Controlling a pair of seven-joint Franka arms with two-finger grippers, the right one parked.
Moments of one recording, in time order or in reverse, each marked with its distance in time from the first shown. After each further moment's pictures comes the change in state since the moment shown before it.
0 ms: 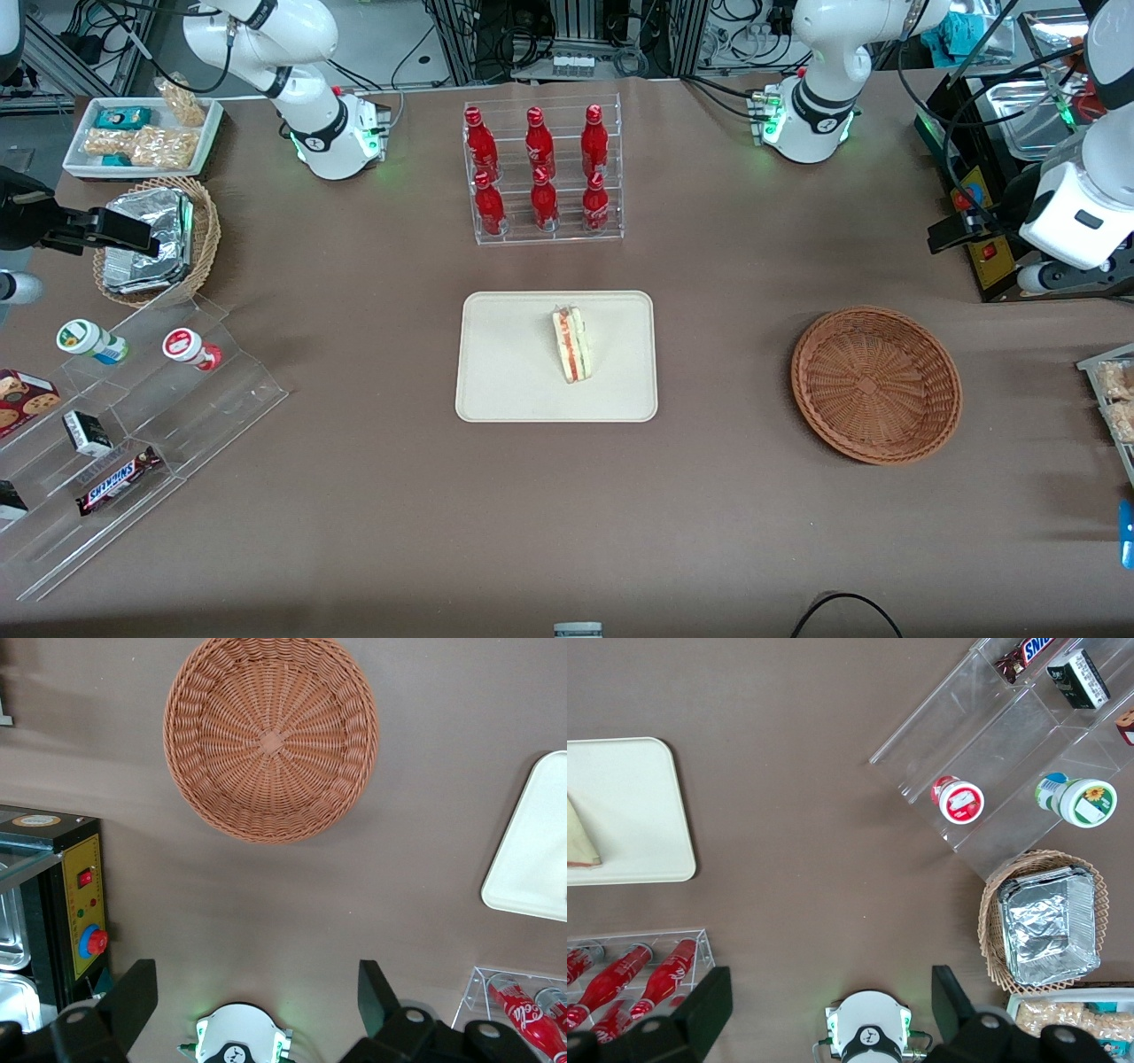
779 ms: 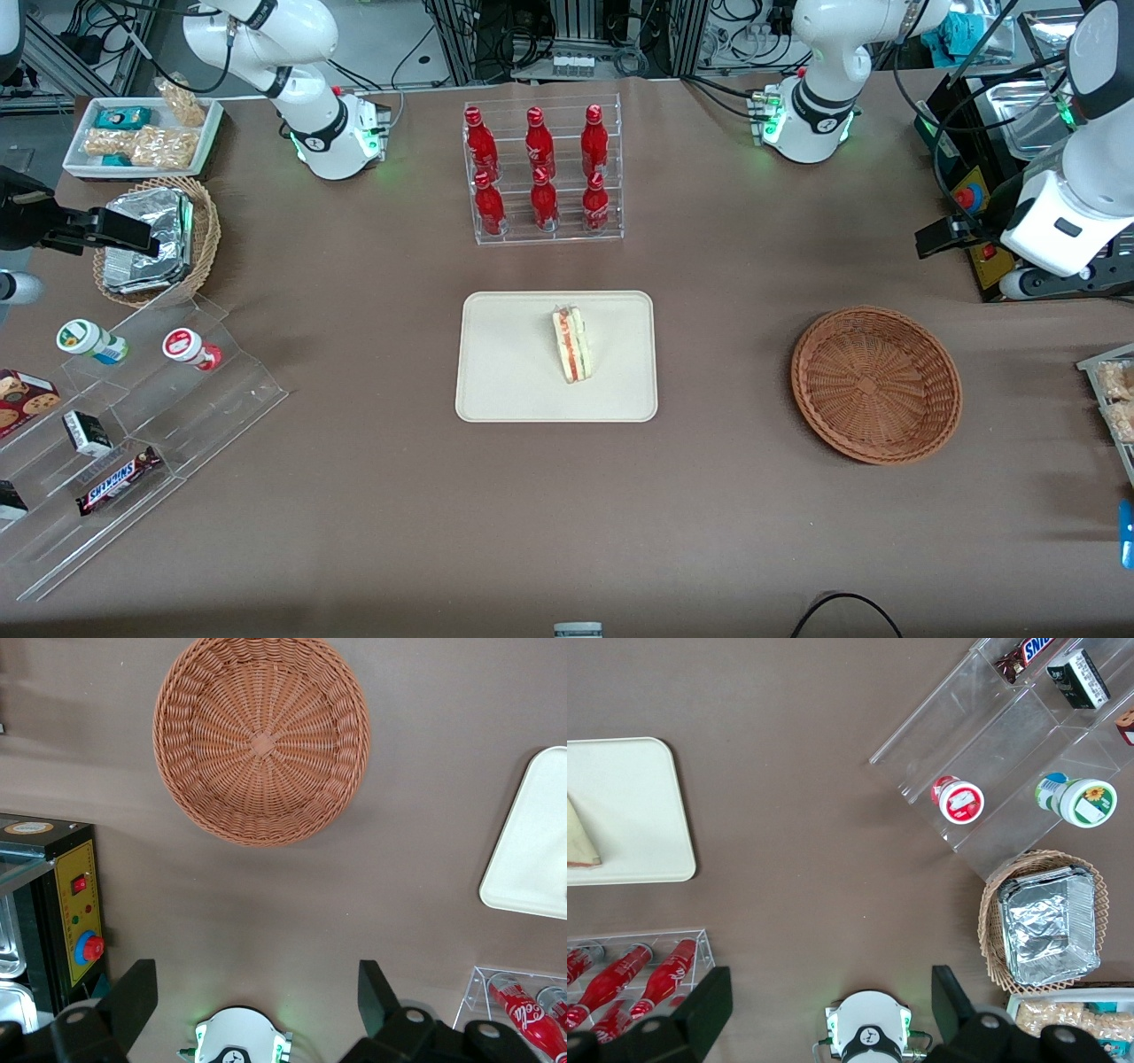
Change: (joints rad) arm -0.019 0.011 -0.001 -0.001 0.008 0.012 -0.001
